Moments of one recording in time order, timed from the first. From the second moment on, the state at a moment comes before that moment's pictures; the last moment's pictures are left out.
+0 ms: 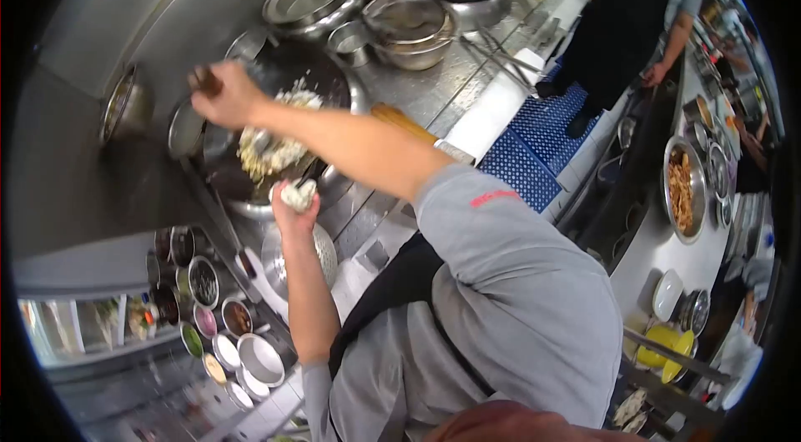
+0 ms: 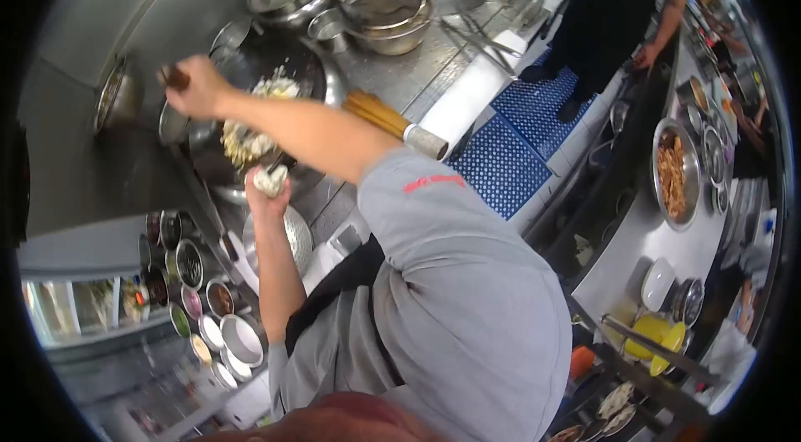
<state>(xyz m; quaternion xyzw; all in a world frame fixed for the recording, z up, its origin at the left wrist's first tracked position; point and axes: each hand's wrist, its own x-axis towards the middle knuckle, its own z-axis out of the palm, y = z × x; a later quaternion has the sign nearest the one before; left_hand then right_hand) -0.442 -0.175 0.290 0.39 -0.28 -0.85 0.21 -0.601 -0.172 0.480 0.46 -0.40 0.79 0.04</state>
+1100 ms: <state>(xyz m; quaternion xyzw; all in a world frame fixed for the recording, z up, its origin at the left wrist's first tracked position) -0.417 -0.098 0.307 0.37 -0.20 -0.86 0.28 -0.605 -0.143 0.547 0.42 -0.44 0.78 0.10</state>
